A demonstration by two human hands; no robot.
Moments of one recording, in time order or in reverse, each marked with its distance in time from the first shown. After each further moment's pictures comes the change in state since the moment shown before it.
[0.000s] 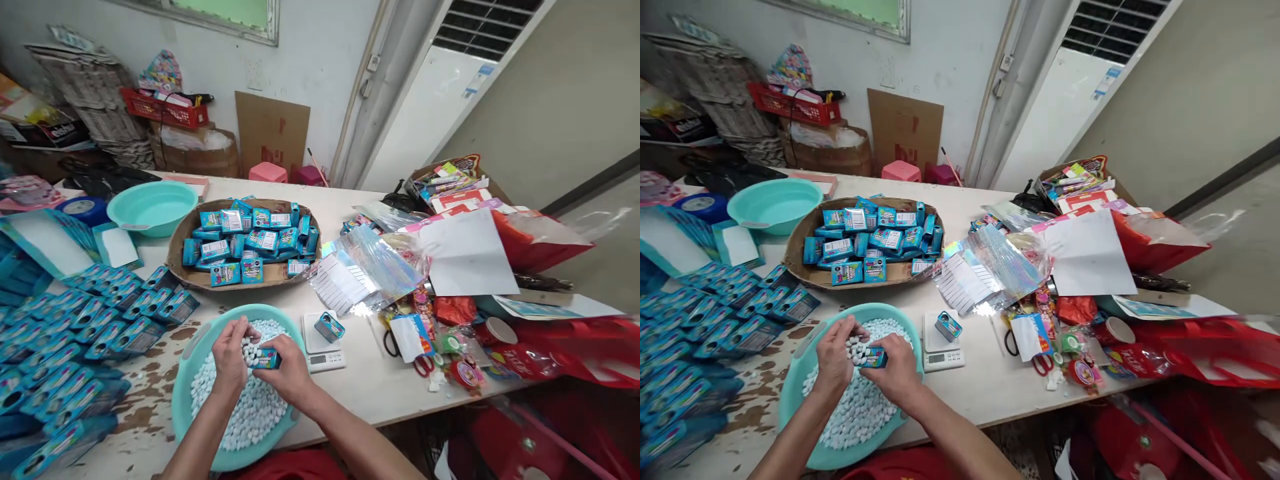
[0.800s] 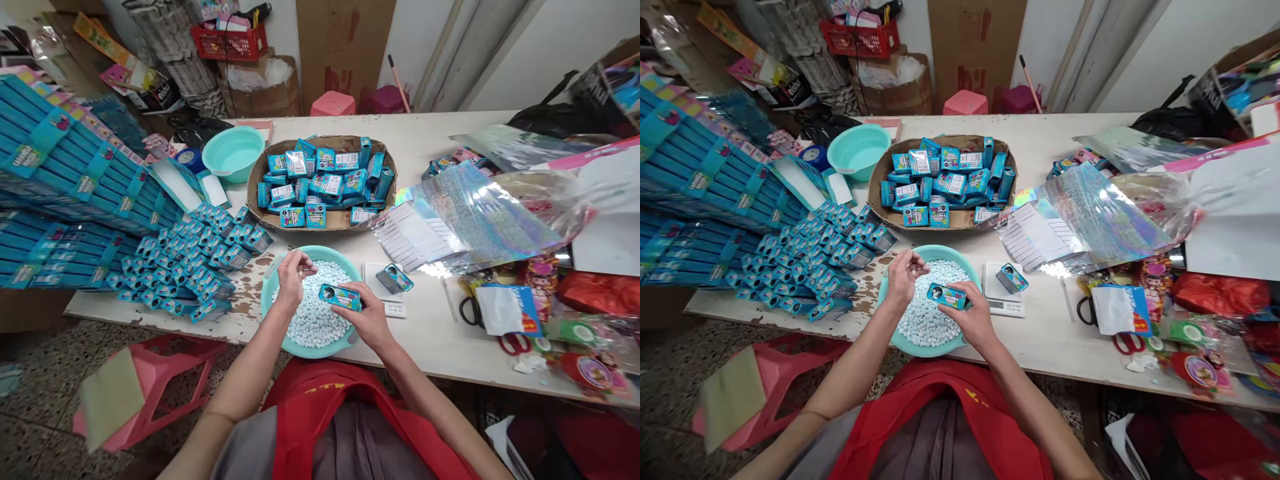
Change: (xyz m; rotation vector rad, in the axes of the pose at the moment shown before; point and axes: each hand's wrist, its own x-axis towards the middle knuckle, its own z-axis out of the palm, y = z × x) left_hand 0.018 -0.005 -0.024 0.383 -0.107 0.007; right_hand -0.025 0.004 -0.029 0.415 0.071 0.025
